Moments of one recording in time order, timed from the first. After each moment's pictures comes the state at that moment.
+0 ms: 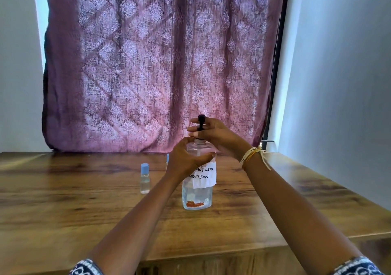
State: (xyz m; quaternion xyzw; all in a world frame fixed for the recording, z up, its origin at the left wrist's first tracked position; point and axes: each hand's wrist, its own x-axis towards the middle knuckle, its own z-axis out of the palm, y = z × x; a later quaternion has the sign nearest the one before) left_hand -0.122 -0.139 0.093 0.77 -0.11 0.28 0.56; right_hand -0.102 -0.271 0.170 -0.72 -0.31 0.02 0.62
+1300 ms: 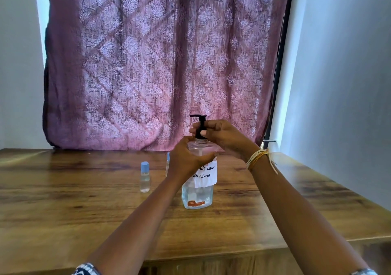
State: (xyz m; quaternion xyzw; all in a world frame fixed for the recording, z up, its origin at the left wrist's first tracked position) left_hand -0.120 -0.146 0.090 0.76 -0.10 0.31 0.56; right_hand -0.104 -0.284 0.165 -0.74 -0.33 0.00 0.59
